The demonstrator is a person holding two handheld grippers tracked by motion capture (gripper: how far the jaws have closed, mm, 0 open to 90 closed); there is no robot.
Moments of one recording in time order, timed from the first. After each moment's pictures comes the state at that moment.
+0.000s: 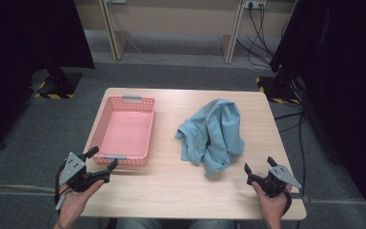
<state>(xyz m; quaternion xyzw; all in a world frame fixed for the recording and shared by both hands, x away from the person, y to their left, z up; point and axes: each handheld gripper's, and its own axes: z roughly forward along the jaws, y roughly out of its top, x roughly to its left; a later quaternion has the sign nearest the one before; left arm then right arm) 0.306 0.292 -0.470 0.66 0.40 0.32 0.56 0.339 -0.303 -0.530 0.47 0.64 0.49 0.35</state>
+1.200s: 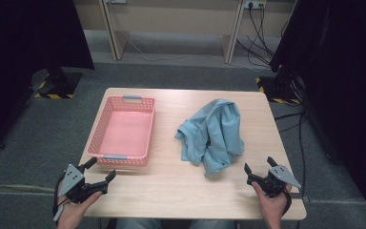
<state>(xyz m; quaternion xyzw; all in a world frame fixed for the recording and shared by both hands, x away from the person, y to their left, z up) 0.290 0.299 -0.500 0.66 0.40 0.31 0.56 0.339 -0.303 -0.530 0.47 0.64 0.49 0.35</state>
